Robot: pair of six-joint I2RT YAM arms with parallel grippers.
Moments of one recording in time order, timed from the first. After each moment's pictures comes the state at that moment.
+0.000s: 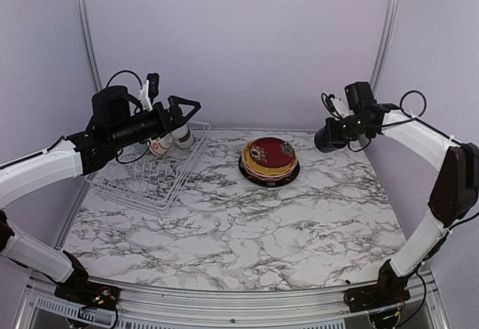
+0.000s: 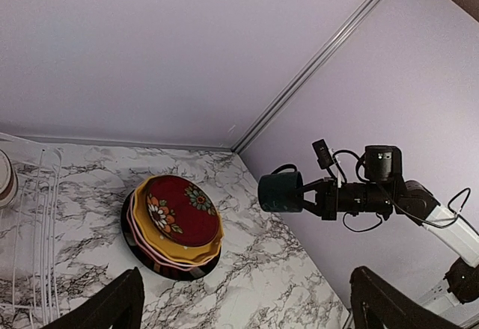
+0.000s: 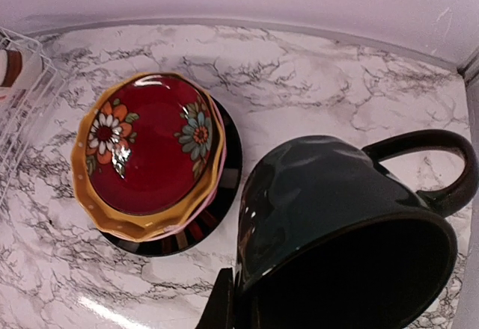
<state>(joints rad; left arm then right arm) -0.61 1.32 1.07 0.19 0.22 -0.66 0.23 1.60 1.43 -0.58 -0.14 0.09</state>
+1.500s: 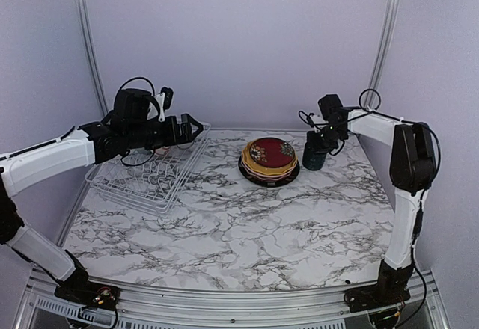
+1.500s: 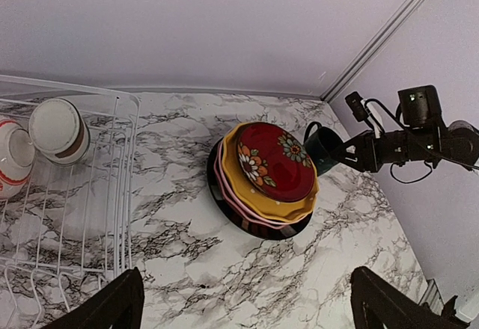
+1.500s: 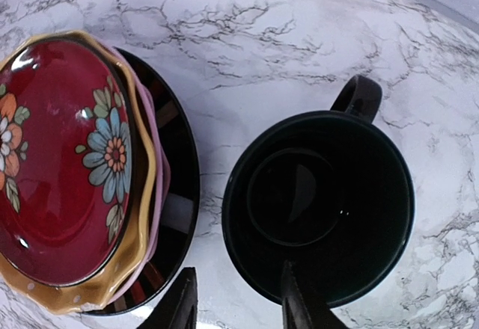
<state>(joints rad) -0.62 1.44 1.18 -0.14 0.07 -0.50 0.23 2.05 1.70 -0.66 -0.06 0.05</state>
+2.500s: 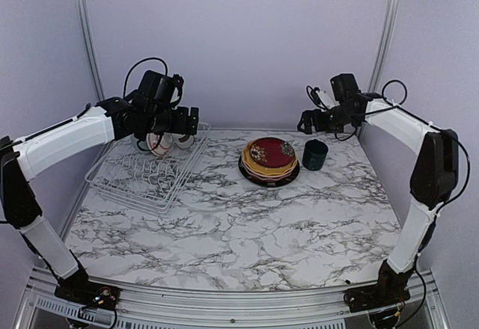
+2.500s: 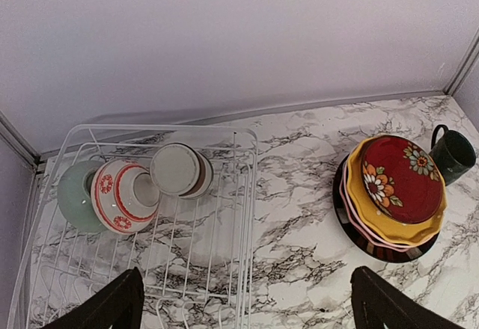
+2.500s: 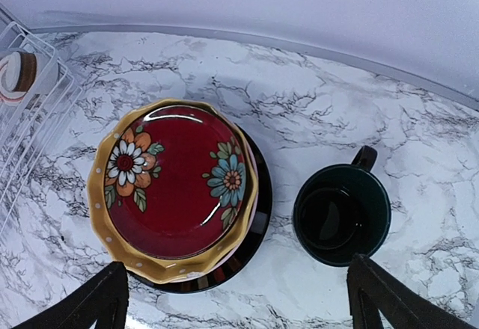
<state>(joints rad) -0.69 1.62 1.51 -0.46 -0.40 -0.27 0.26 1.83 1.68 -0.64 -0.18 0.06</state>
